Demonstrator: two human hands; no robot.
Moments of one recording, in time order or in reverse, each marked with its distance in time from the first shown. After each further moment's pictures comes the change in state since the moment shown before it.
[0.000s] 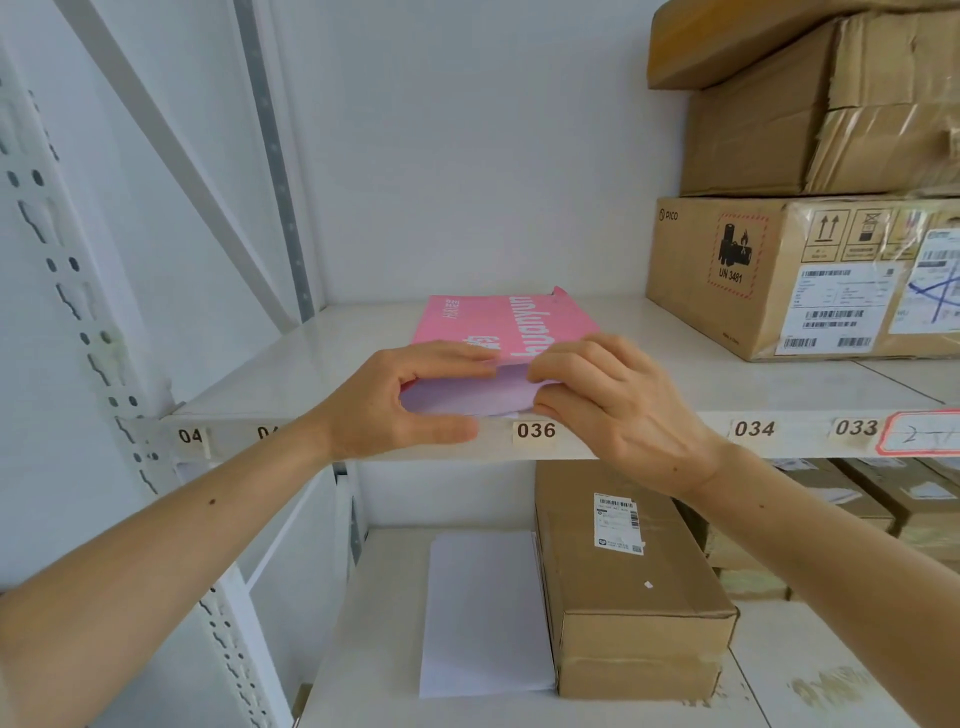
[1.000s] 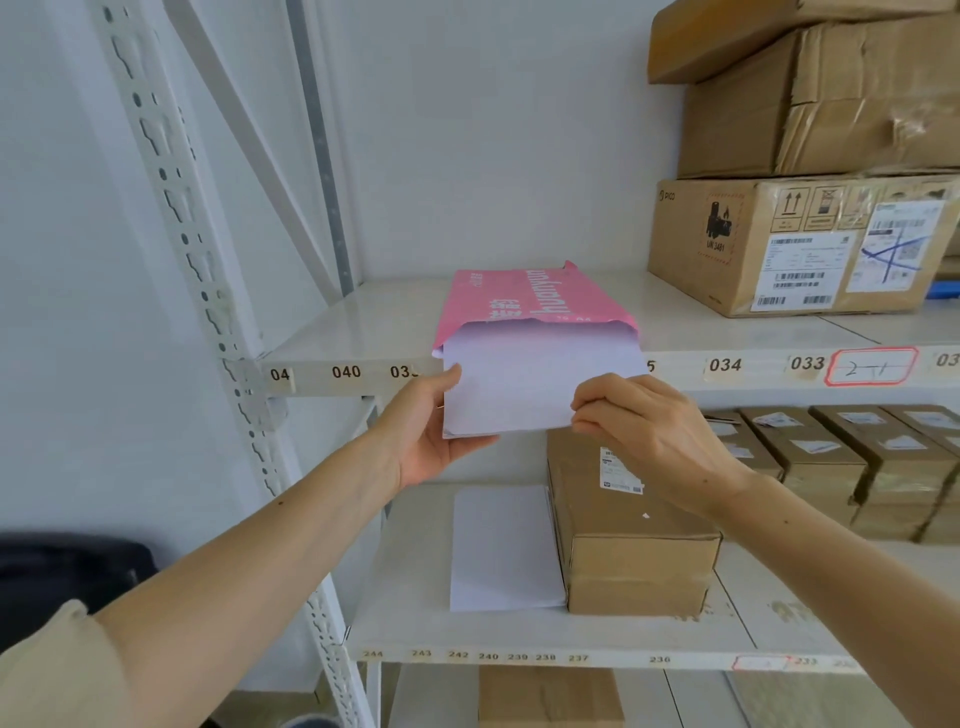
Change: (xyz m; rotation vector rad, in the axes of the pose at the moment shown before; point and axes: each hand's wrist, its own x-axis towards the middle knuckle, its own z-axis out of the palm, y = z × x) left_hand -0.071 0.059 0.043 -1.178 0.358 -0.865; right_hand -0.031 -0.076 -0.064 0.184 -0.137 0.281
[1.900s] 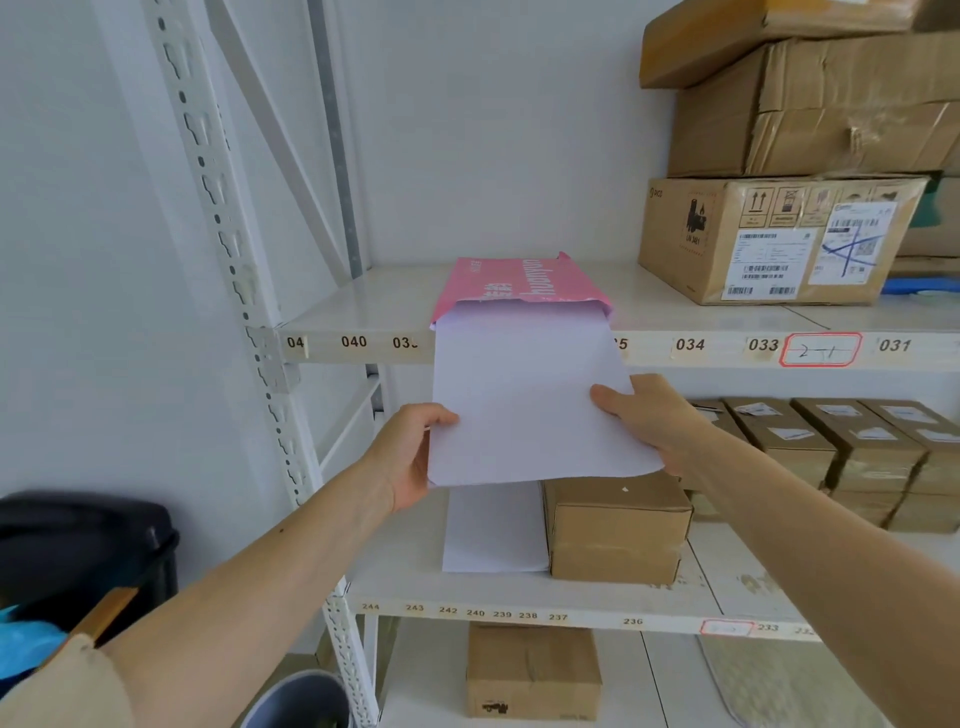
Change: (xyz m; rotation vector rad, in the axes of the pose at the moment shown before) left_hand -0.051 -0.052 -0.009 0.140 0.140 -0.022; right_hand -0.004 -0.012 -0.032 0.894 -0.311 1.391
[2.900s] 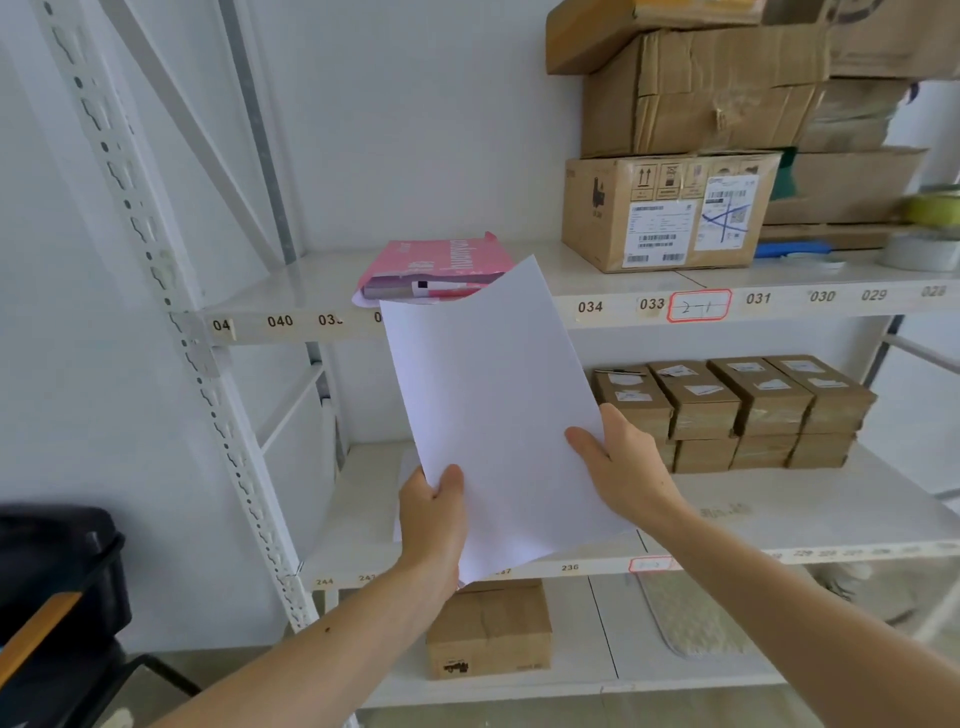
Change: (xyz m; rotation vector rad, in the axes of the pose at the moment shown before) left_hand -0.084 -0.111 0.100 0.111 0.282 0.210; right_hand -0.100 0.078 -0.038 -0.411 0.179 -0.159
